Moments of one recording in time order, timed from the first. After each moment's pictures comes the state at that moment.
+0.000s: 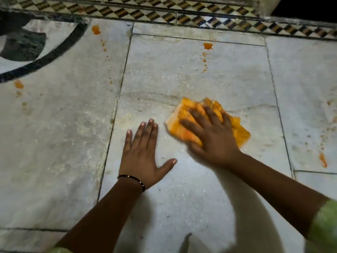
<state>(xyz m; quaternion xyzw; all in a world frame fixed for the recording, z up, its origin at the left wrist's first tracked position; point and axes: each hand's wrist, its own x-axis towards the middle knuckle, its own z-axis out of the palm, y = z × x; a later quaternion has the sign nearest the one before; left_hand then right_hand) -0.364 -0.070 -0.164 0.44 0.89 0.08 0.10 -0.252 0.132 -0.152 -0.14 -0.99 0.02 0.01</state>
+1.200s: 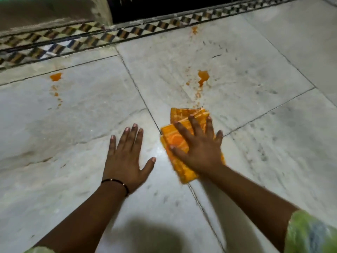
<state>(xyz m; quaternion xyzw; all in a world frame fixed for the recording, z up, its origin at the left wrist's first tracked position) -0.242 0.142 -0.173 0.66 0.75 0.05 0.08 -0.038 0.244 -0.150 -0.55 -0.83 0.09 -0.02</state>
